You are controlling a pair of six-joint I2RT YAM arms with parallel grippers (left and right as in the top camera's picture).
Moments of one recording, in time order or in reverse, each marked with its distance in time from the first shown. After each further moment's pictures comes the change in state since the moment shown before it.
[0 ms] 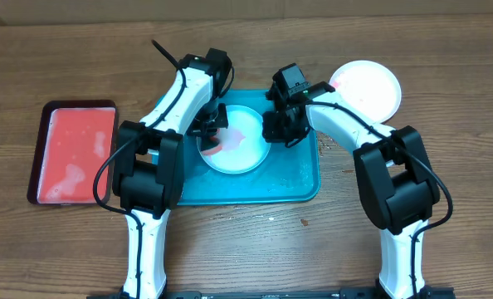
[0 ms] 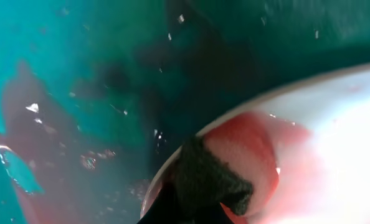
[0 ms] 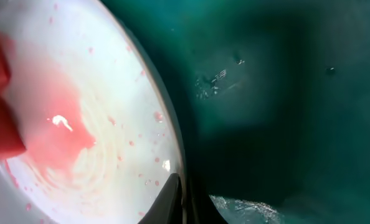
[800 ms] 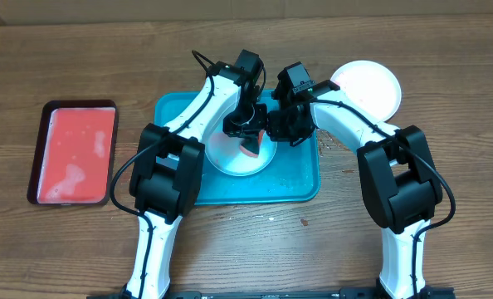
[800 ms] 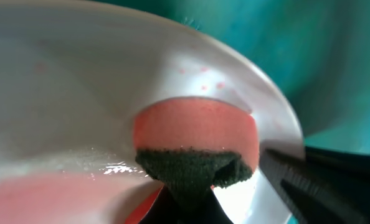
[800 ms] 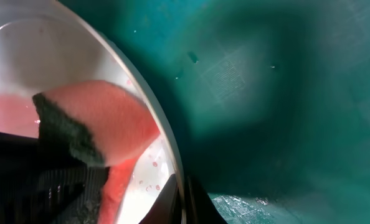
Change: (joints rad) left arm -0.139 0.008 0.003 0.137 0.379 0.093; right arm -0.023 -0.001 0.000 -0.014 0.014 -0.001
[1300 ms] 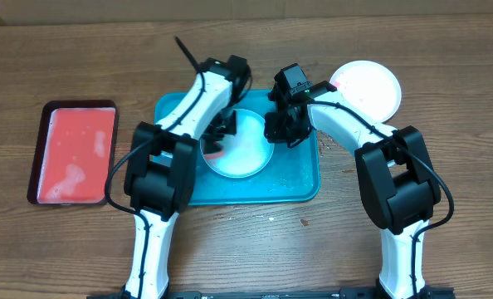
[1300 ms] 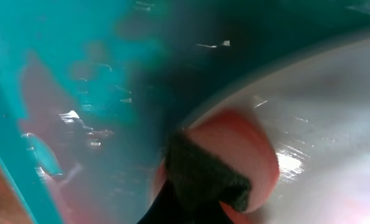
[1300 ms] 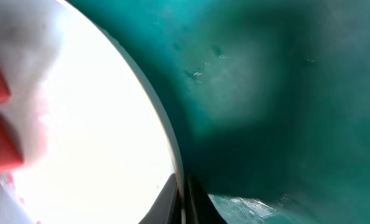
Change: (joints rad) left arm 0.069 0.005 0.011 -0.208 -0.507 -0.080; right arm 0.012 0.000 0.000 0.002 -0.017 -0.003
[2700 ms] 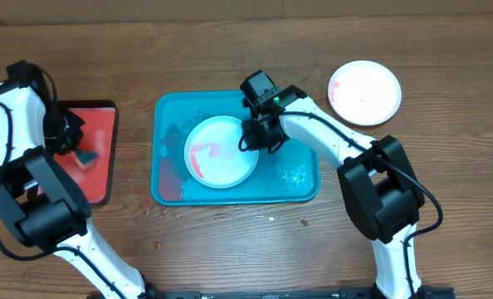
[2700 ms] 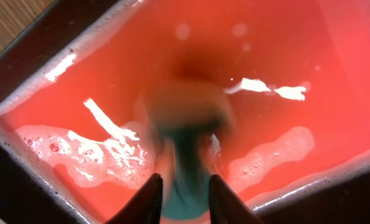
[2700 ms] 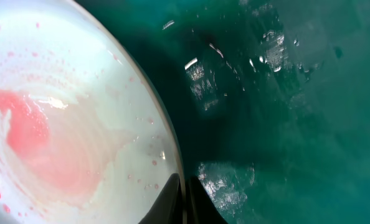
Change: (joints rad) left arm 0.833 -0.197 -0.131 0.140 0.151 -0.058; right arm 0.157 0.000 0.097 -0.090 0.171 0.007
